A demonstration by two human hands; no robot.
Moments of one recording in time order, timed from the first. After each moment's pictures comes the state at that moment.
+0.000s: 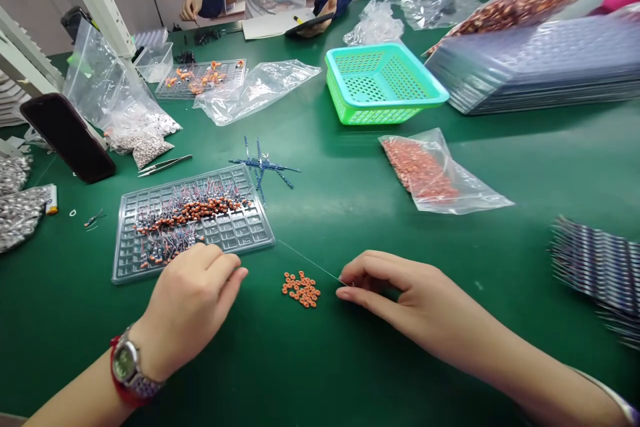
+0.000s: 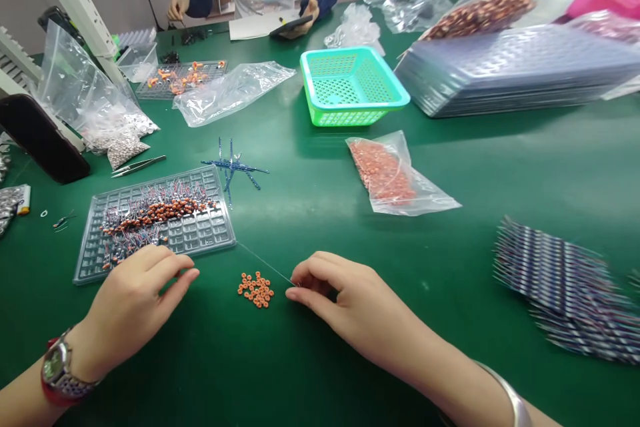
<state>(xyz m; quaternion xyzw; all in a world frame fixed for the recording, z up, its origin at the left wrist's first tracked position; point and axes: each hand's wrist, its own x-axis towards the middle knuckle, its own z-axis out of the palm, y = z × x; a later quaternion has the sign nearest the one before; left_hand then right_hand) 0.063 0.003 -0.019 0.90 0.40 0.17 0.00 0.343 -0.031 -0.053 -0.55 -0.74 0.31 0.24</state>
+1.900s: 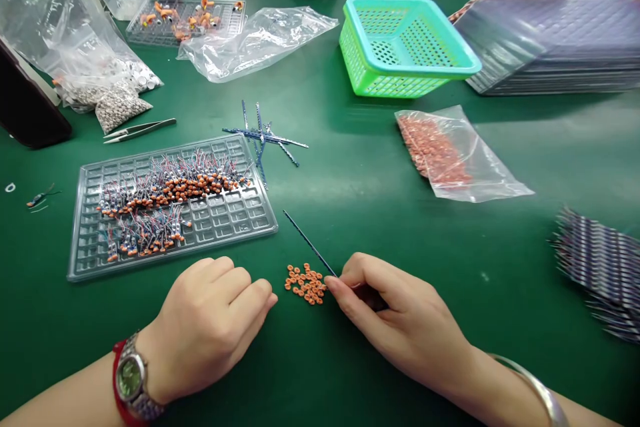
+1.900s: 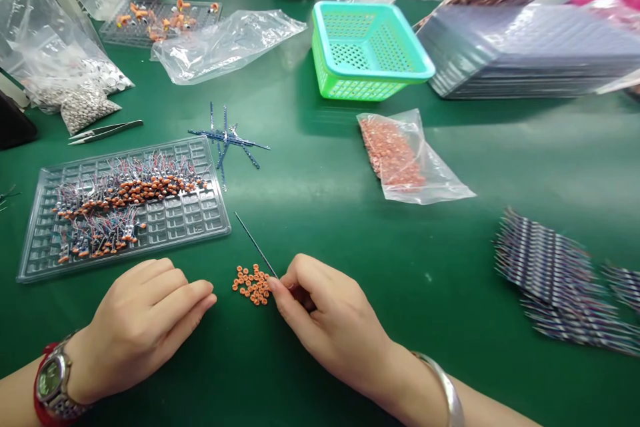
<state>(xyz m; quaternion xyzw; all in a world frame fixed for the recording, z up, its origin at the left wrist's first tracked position) 0.079 -0.004 -0.050 0.92 0.29 0.24 0.07 0.313 -0.046 -0.079 -0.54 -0.75 0.21 0.33</state>
